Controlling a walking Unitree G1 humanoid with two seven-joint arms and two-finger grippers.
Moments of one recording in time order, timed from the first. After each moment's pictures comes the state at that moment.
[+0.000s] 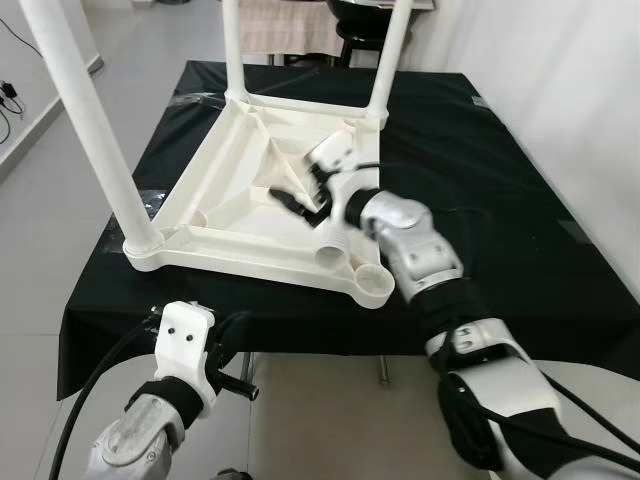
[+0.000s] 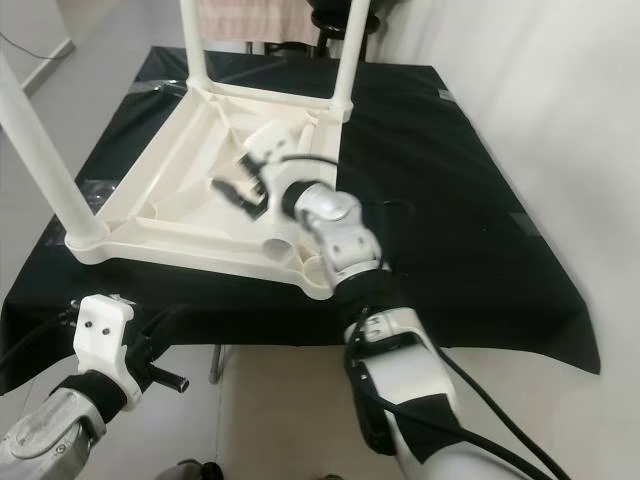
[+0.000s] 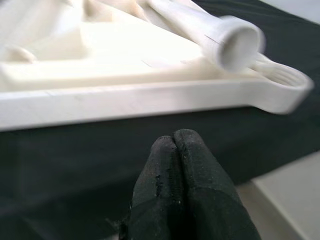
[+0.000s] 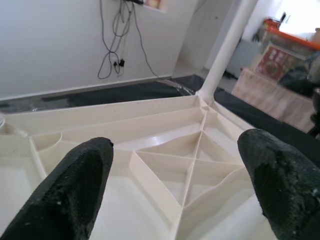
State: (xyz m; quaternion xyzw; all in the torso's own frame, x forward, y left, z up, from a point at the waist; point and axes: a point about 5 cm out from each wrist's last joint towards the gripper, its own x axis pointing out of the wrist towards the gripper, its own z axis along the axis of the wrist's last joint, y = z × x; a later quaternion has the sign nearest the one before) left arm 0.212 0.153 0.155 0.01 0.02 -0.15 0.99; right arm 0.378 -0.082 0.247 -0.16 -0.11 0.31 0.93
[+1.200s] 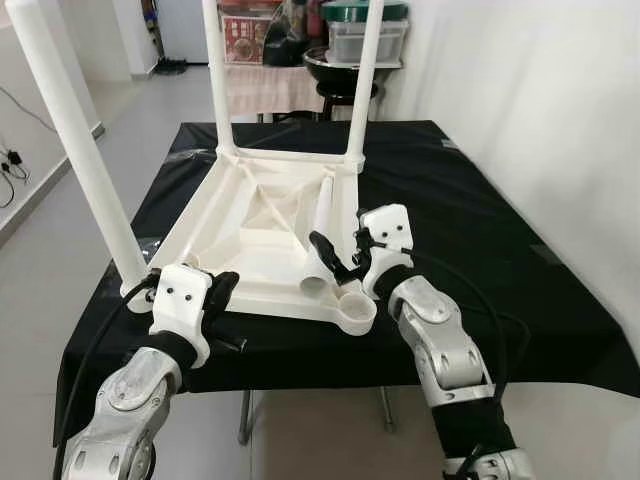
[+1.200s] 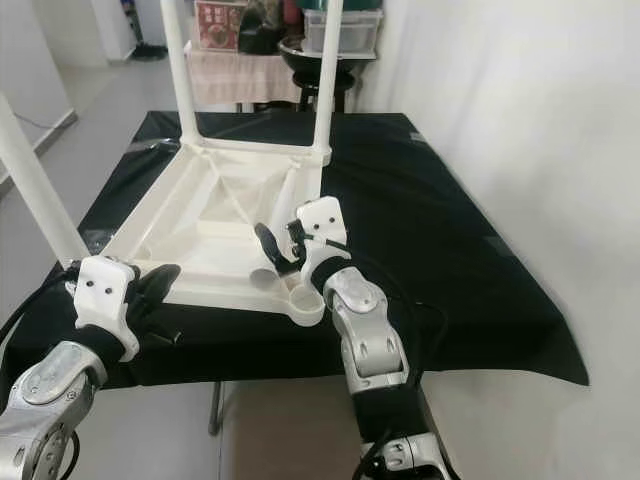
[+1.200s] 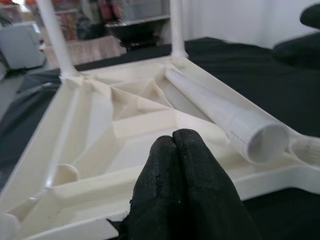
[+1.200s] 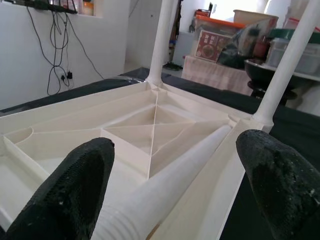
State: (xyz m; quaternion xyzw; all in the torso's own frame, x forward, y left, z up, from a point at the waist) left arm 0.258 0.165 0.173 0.05 -0.05 -0.12 0.99; right arm 0.334 -0.099 0.185 -0.09 -0.05 0.22 0.97
